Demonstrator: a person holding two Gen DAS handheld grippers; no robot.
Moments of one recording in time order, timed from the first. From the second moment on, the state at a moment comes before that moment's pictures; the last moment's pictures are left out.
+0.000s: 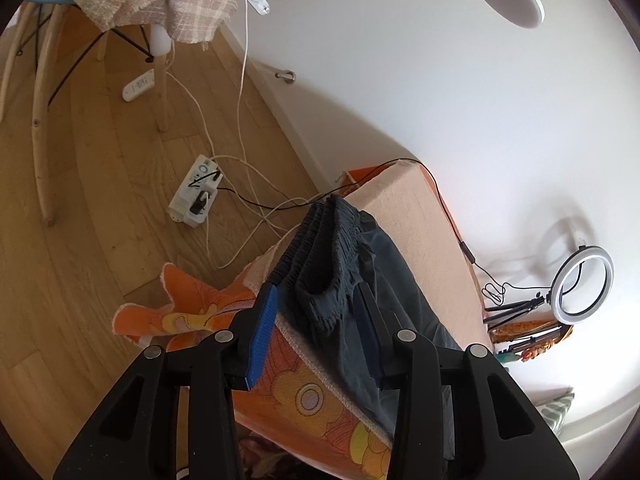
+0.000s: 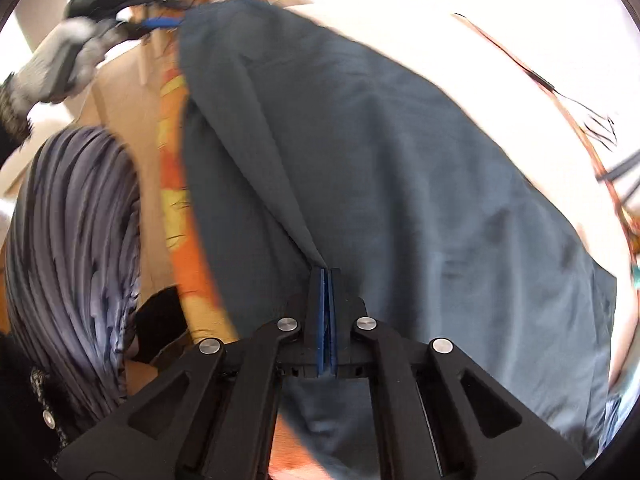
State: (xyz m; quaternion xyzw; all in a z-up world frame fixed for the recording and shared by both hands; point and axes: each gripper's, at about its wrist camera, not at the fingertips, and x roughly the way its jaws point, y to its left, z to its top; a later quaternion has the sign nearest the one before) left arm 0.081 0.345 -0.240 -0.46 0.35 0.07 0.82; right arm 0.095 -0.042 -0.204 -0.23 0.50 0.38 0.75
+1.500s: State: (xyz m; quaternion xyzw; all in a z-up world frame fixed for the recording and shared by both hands) left arm 0.126 0.350 -0.272 -0.46 0.35 0.13 0.81; right arm 0.075 -0.029 -0.209 -0.21 0.51 0.41 0.73
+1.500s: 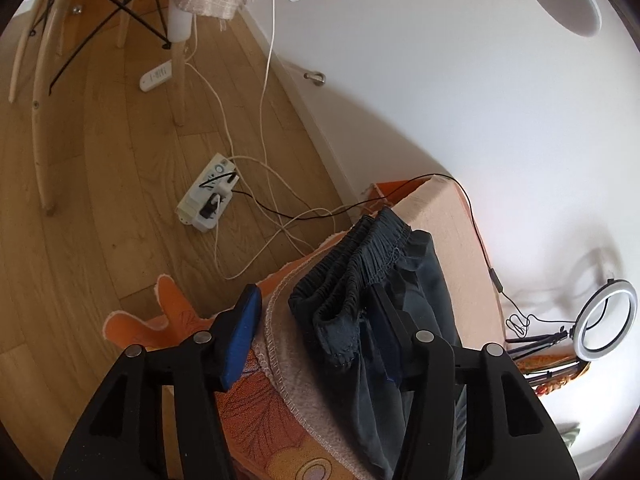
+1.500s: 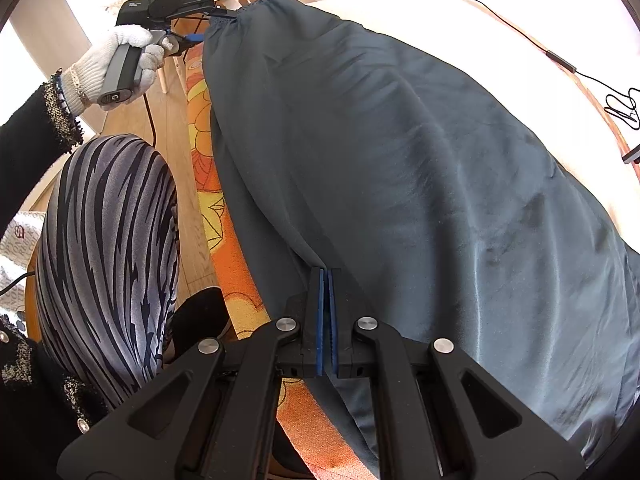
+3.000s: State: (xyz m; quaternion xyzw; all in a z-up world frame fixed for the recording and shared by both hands) left arm 0.145 0.173 -0.175 -0.07 0.30 -0.03 0.95; right arm 0.126 -0.076 -0.169 -0.02 0.52 0.38 0.76
